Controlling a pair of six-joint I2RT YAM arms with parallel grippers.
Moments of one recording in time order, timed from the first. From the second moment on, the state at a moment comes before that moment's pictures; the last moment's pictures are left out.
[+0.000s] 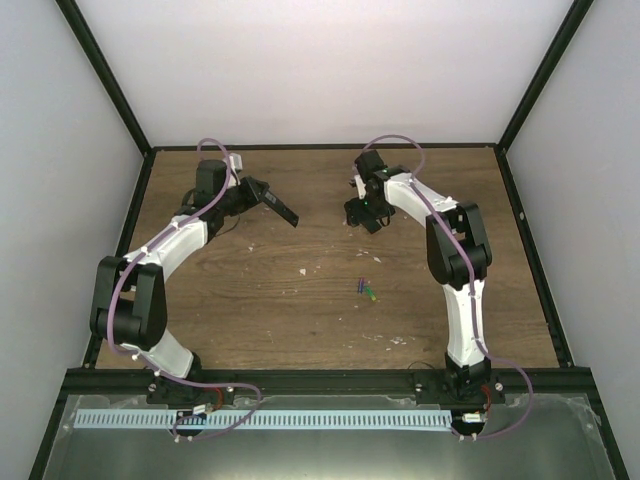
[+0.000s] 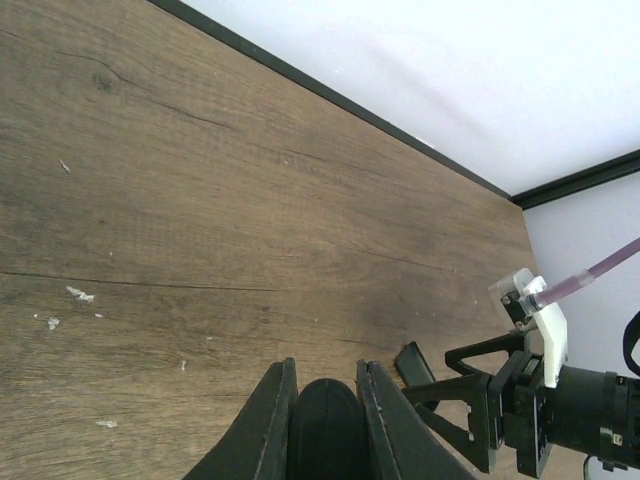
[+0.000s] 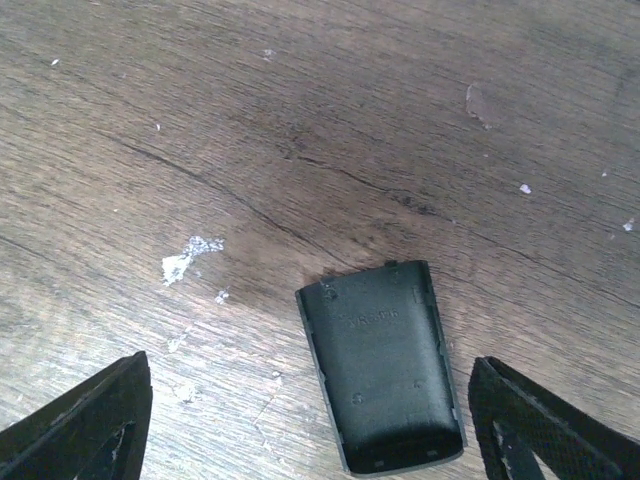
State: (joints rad) left arm -0.21 1.60 1.06 0.02 0.37 -0.68; right arm 0.40 2.15 1.71 -0.78 -0.02 0.02
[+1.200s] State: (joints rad) left arm -0.21 1.62 1.08 0.02 0.37 -0.68; right arm 0.40 2.20 1.71 -0.78 -0.03 0.04
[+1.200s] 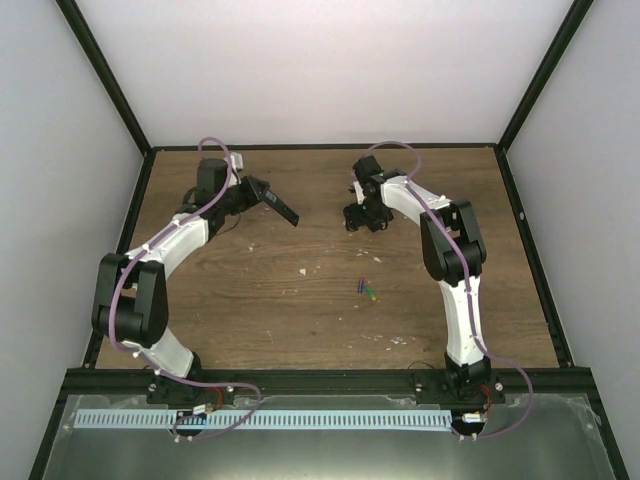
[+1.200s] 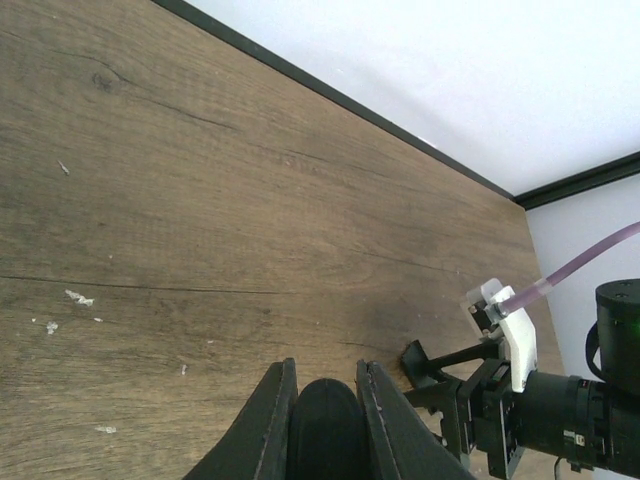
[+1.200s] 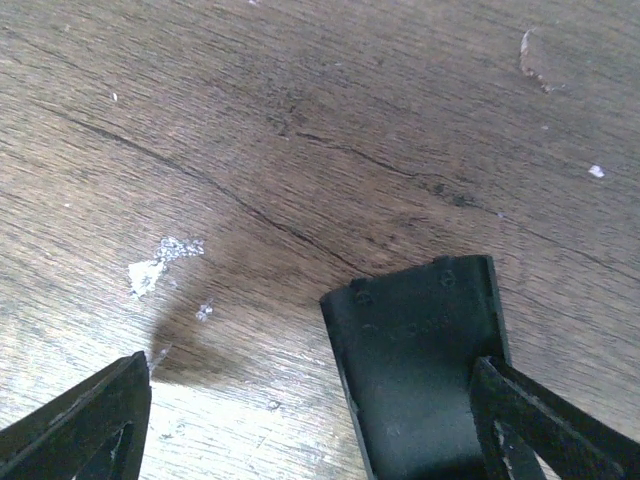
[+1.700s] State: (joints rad) left arm -0.21 1.63 1.11 0.01 0.37 -0.68; right arm 0.39 2.21 1.71 -0.76 -0.03 0.03
